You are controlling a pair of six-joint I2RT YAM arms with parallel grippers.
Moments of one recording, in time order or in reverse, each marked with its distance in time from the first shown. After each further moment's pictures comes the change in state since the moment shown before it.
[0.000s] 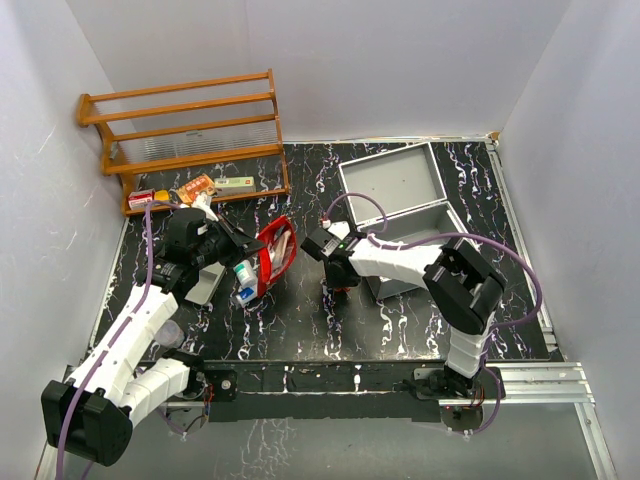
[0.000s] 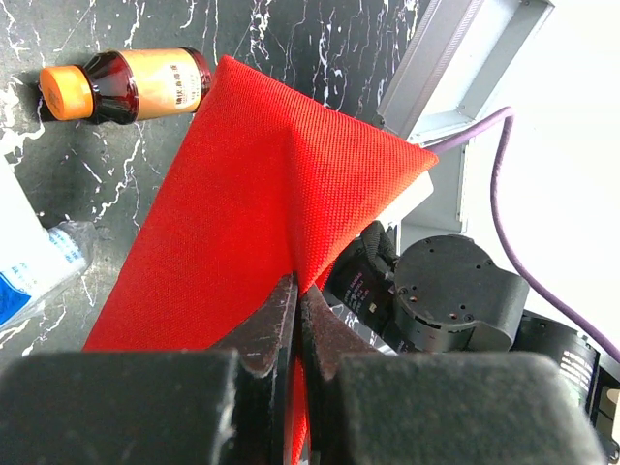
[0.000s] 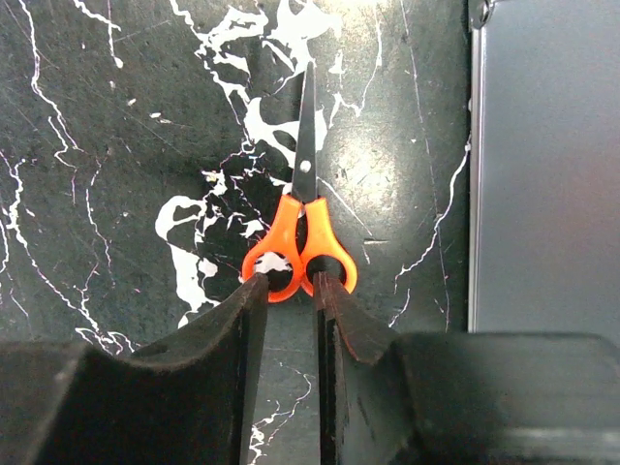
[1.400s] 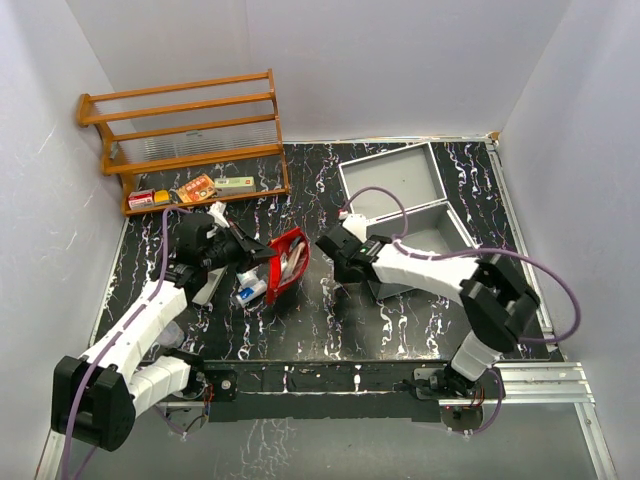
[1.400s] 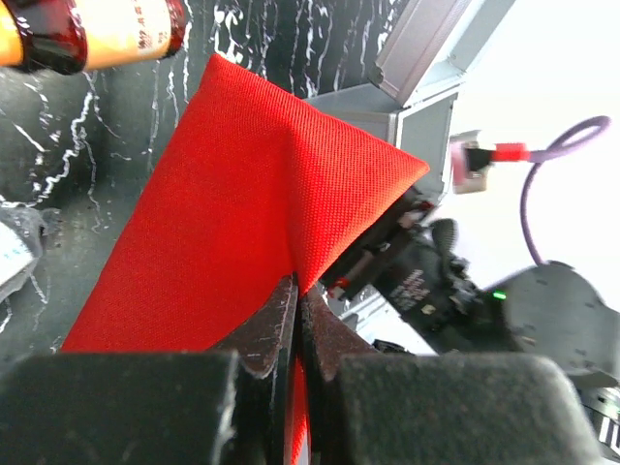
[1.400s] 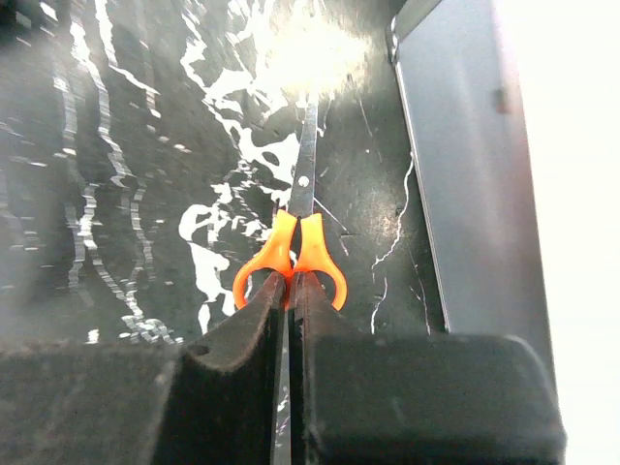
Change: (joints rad) left arm 0.000 0.076 -0.093 0.148 0.144 -0.051; right arm -0.014 -0.144 -0.122 0.108 0.044 0.056
